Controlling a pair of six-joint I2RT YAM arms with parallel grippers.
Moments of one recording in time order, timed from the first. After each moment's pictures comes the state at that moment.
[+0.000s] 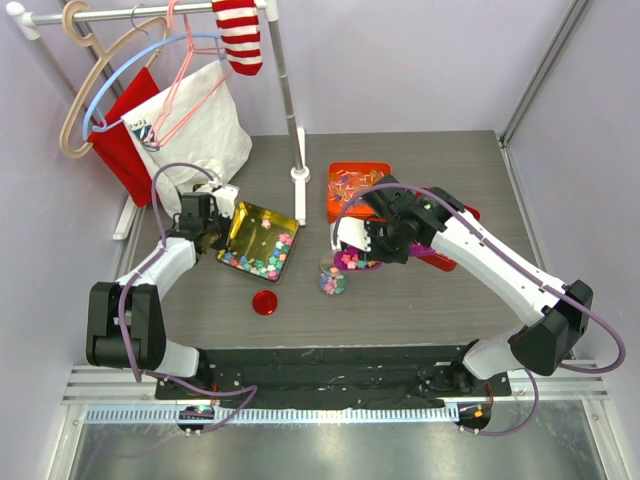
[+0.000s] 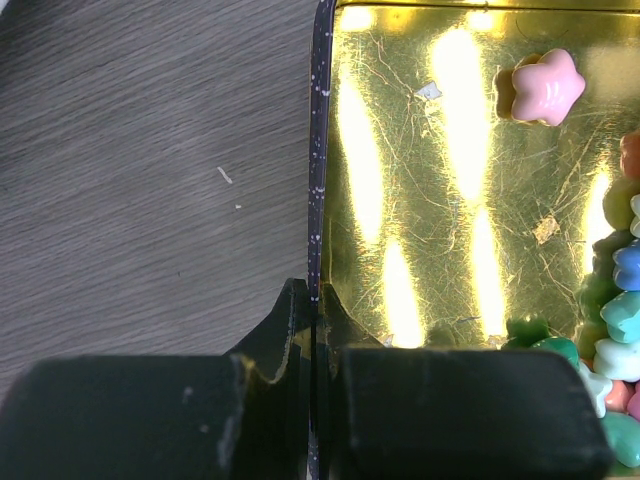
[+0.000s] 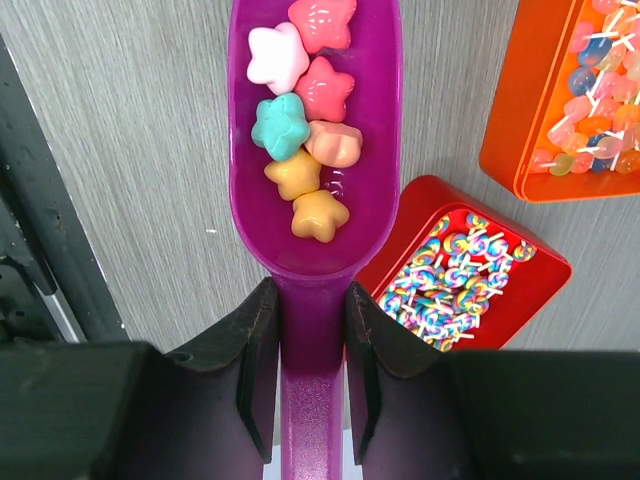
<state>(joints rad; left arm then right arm) -0.07 1.43 0.82 -0.18 0.13 0.23 0.72 1.43 1.45 -1.19 -0.06 -0.87</state>
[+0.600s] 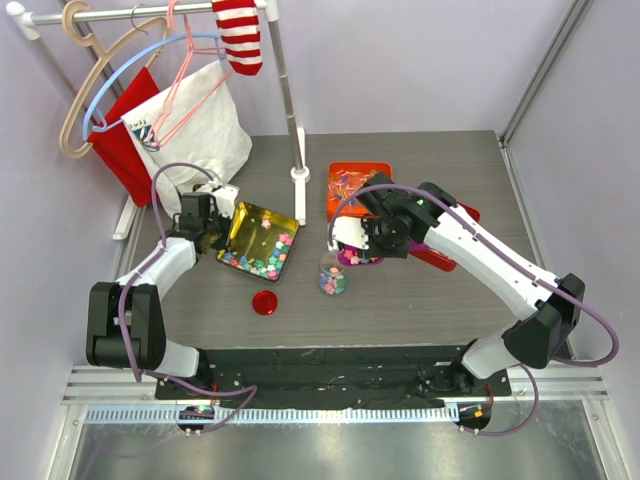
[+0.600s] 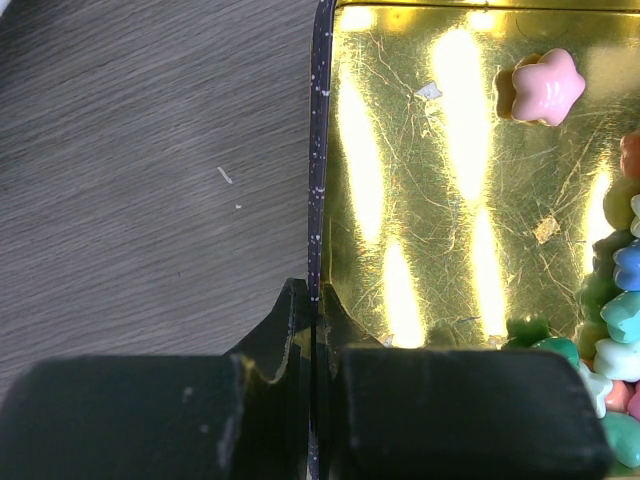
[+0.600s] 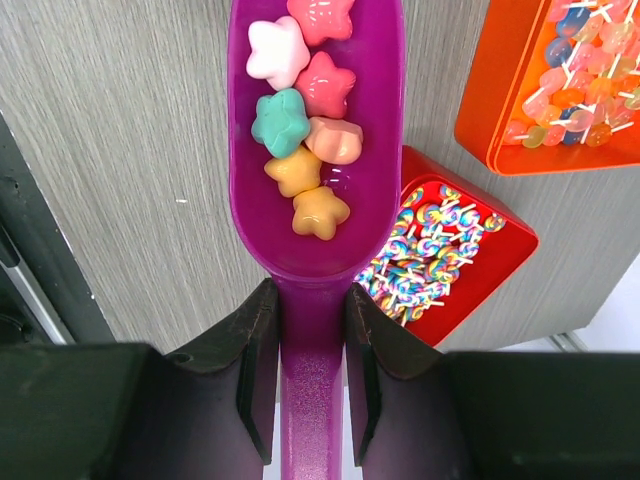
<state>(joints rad) -0.07 1.43 0.82 -0.18 0.13 0.23 0.74 1.48 1.52 -1.25 0.04 -0.89</state>
